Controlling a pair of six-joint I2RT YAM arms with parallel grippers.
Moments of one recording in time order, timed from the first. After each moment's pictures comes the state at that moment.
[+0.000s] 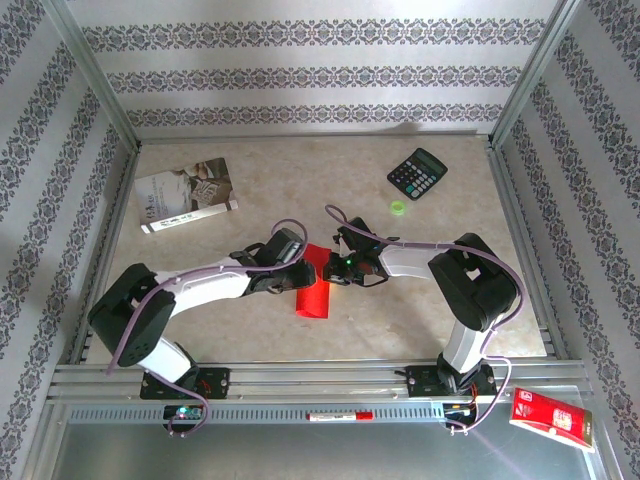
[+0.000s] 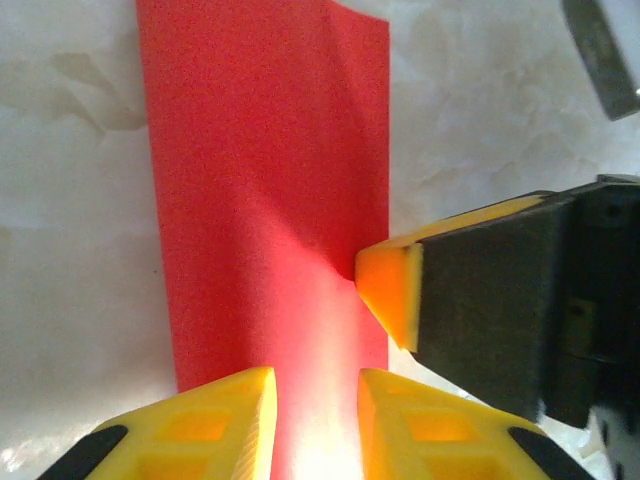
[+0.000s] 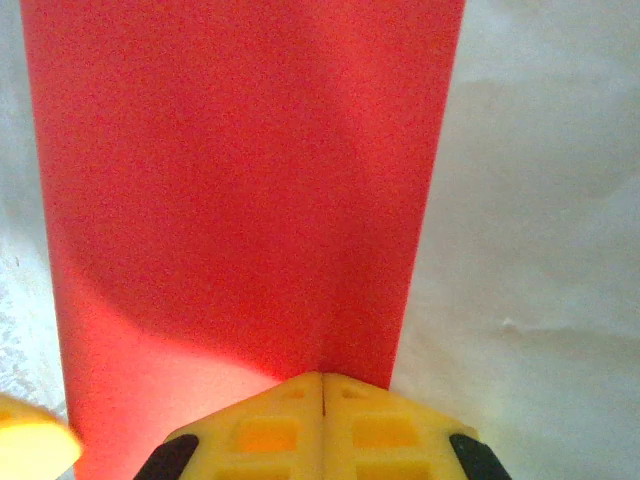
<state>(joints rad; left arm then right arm) -0.73 1.56 0.81 -0.21 0.14 -0.82 0.63 1.77 0.86 -0.15 -0.43 0.76</state>
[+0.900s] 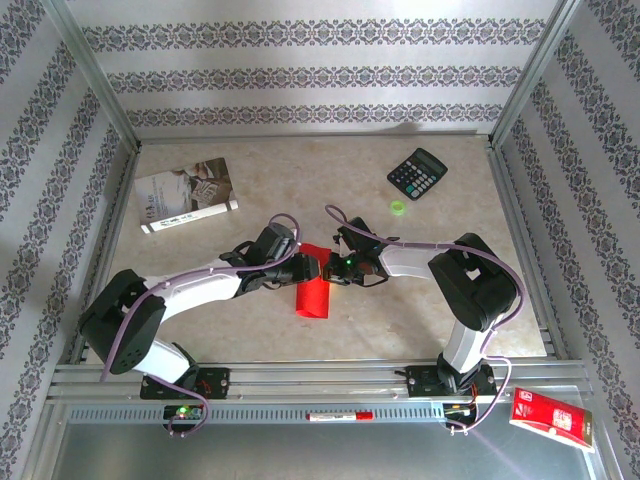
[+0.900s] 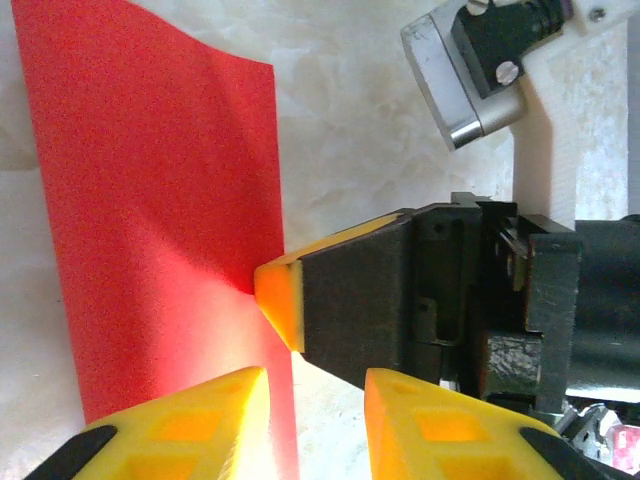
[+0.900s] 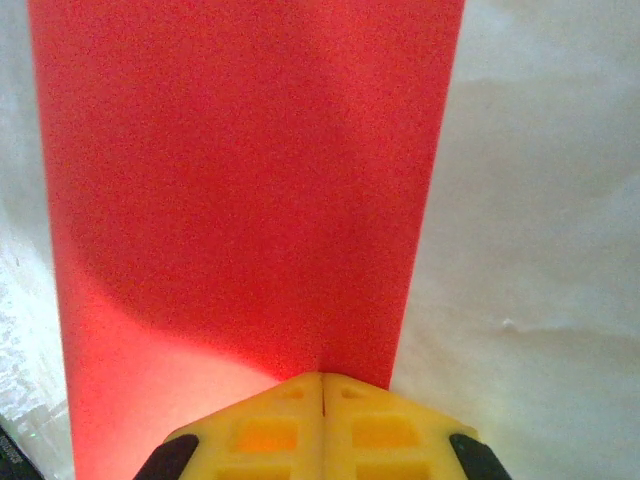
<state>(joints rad) -0.68 1.49 0.77 -0.08 0.26 -0.85 0.63 1.77 0.86 -0.15 -0.43 0.76</state>
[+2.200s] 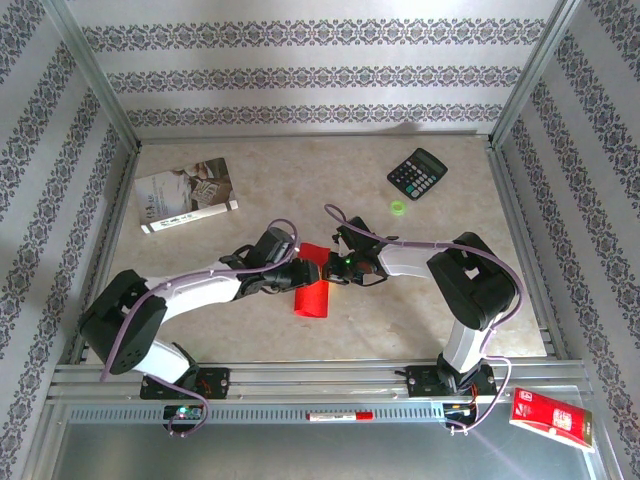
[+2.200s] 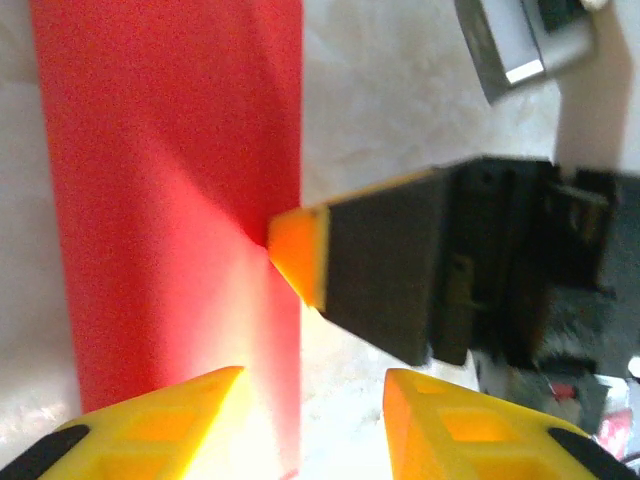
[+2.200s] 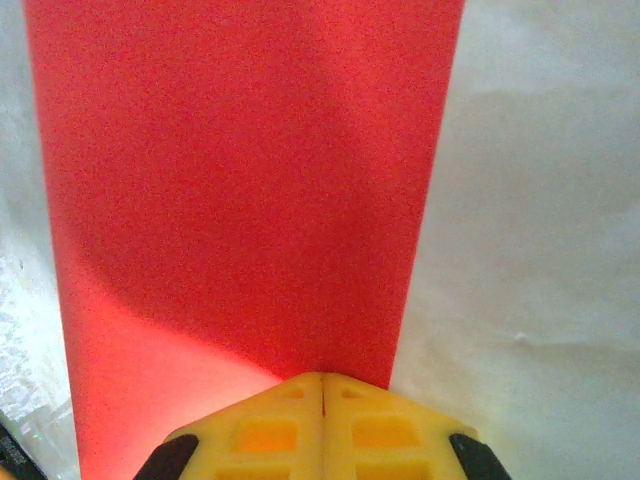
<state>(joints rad) -0.71 1.48 0.73 -0.09 0.29 -0.92 0.63 1.78 0.87 -0.15 -0.43 0.76</state>
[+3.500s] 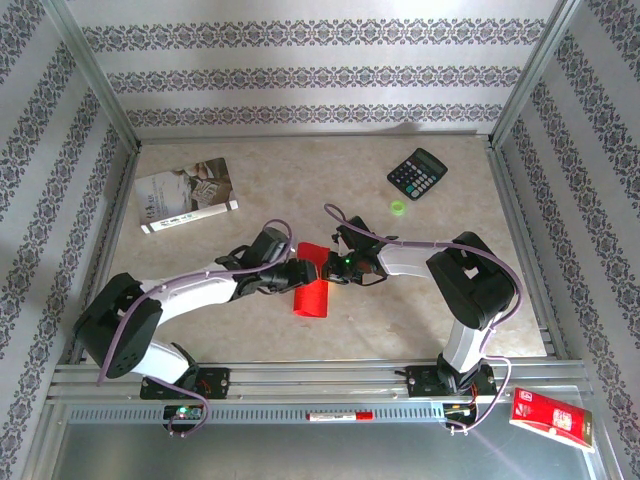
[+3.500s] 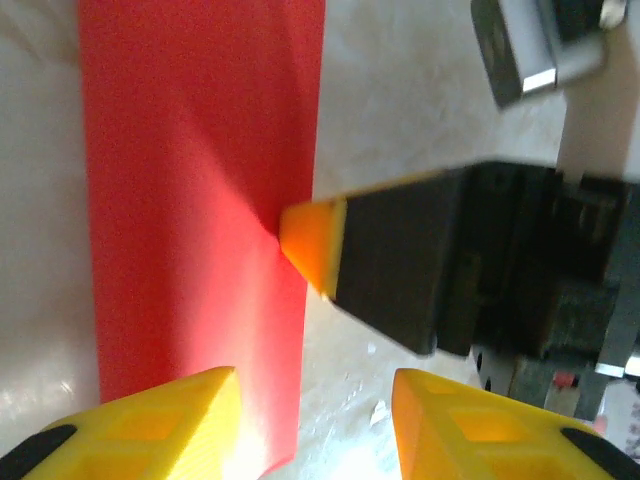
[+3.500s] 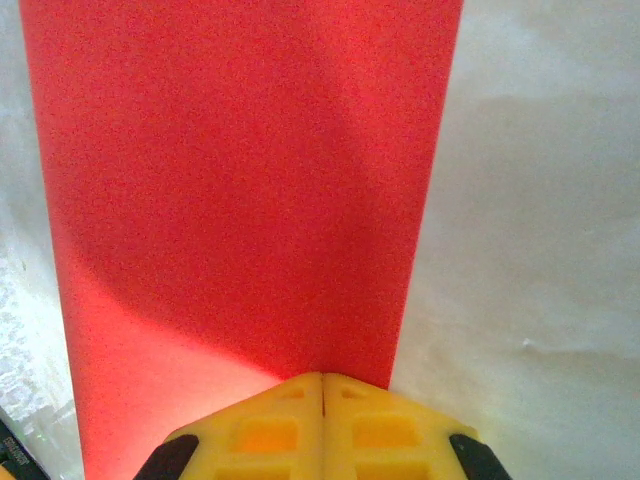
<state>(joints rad) -0.66 1.46 0.72 -0.10 0.30 -0.96 0.63 1.79 0.87 -0.15 -0.44 0.76</state>
